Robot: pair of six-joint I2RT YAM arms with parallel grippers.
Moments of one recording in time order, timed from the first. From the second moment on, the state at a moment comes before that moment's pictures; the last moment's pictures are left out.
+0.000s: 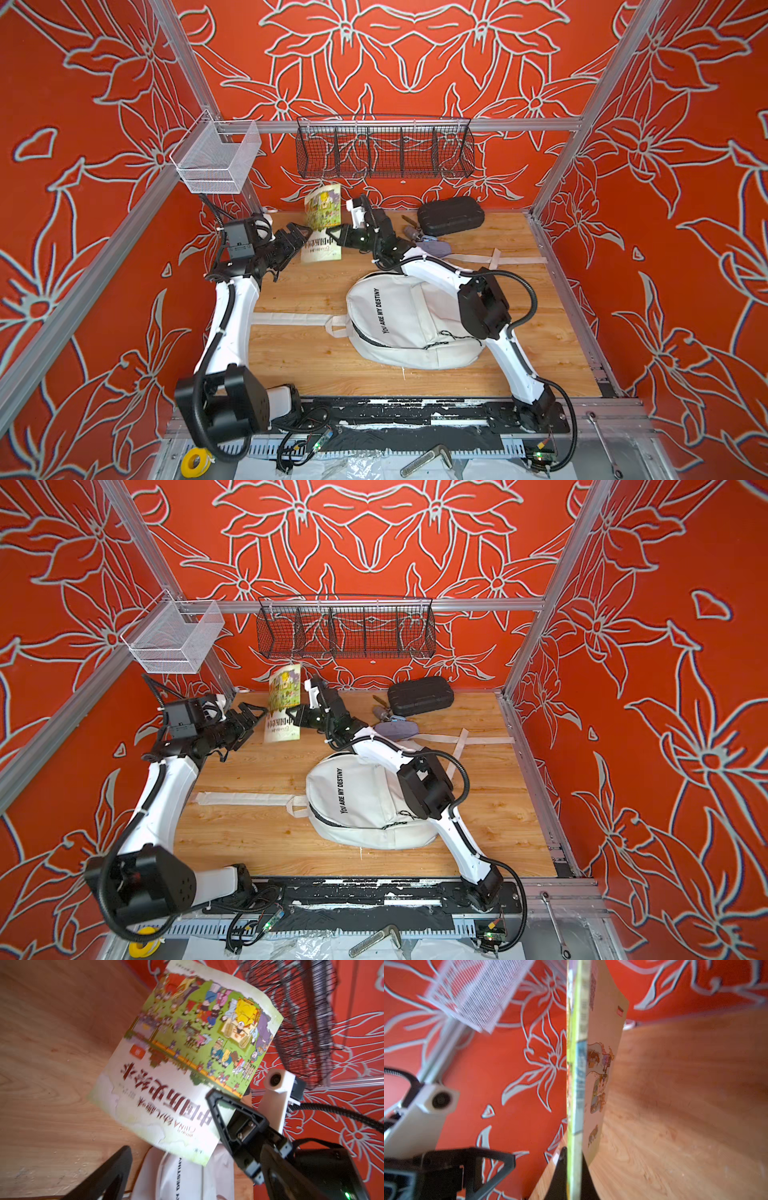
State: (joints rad) left arm 0.28 1.24 1.16 -0.47 0.60 -0.69; right arm 0.75 2.32 2.02 0.22 -0.31 0.86
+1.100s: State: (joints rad) left arm -0.08 1.28 0.73 0.56 0.41 -1.33; right arm 0.71 2.02 1.45 0.81 -0.09 1.16
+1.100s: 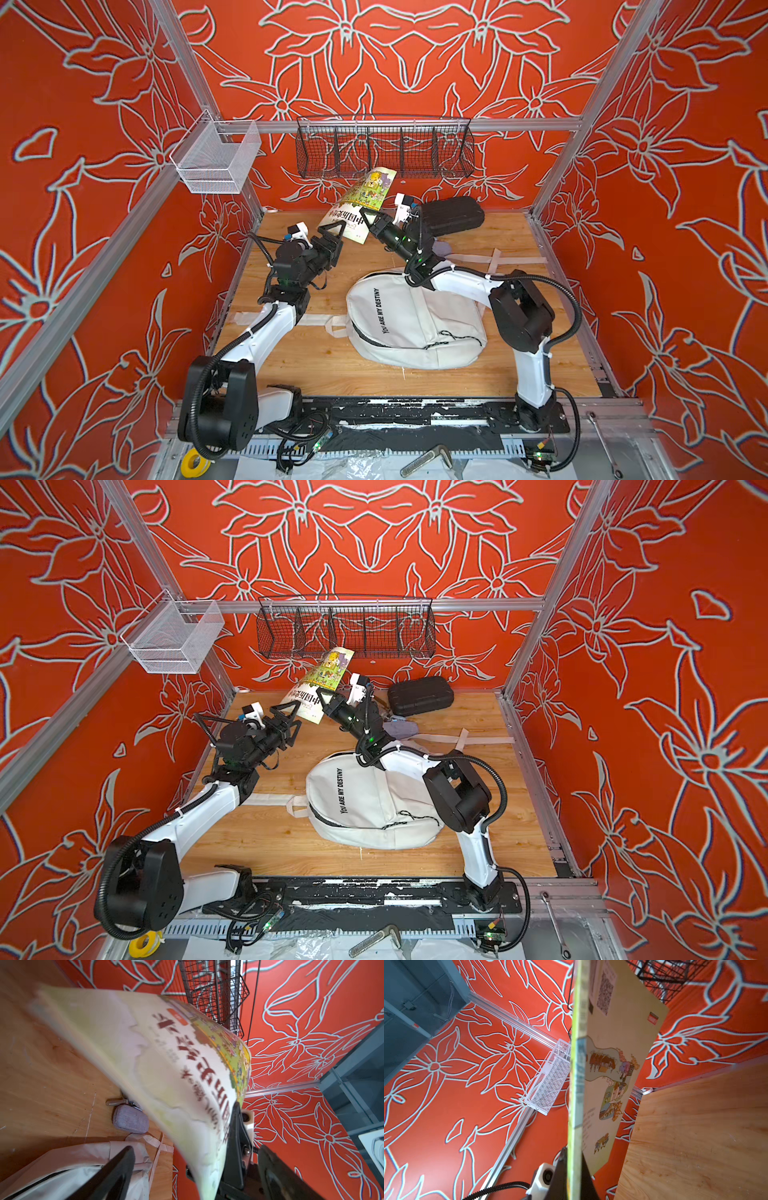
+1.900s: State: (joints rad) left arm -0.10 1.38 0.73 0.73 0.40 -1.31; right arm 0.71 2.00 1.40 0.84 -0.07 1.35
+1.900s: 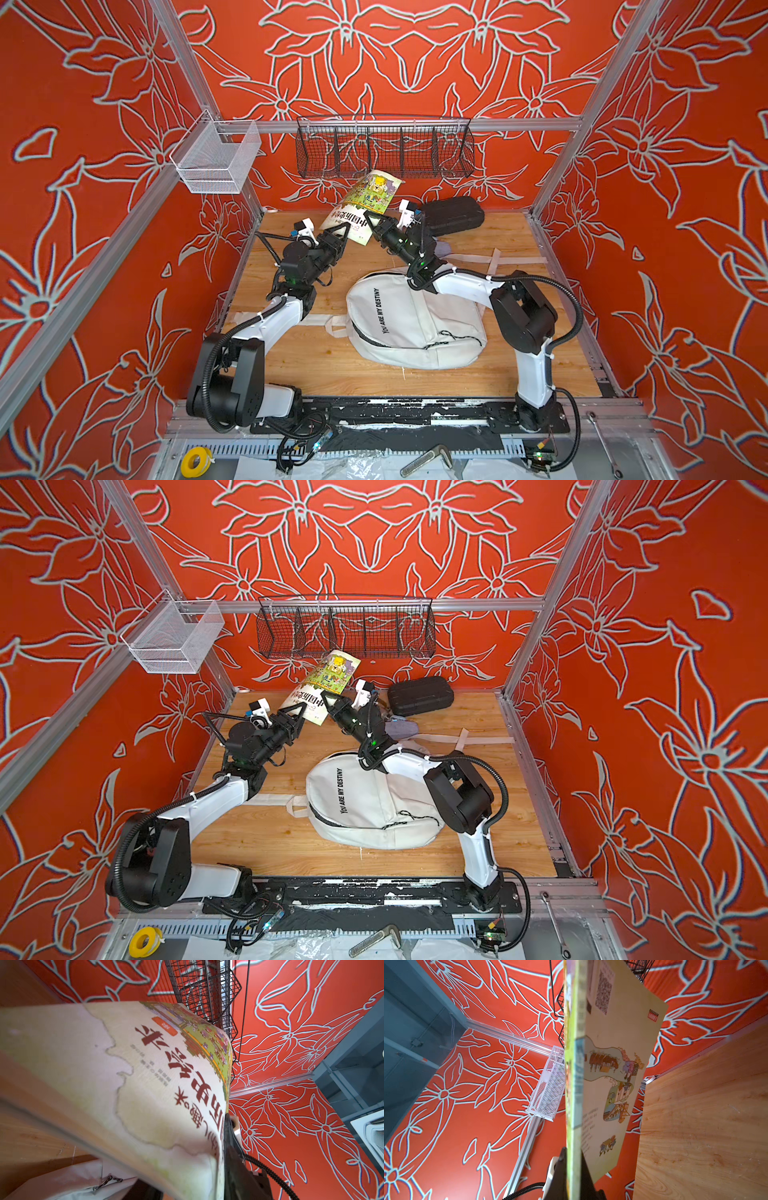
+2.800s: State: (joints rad) left arm -0.06 1.24 0.81 0.39 0.44 -1.07; right arm 0.72 1.93 1.37 0.53 -0.22 1.06
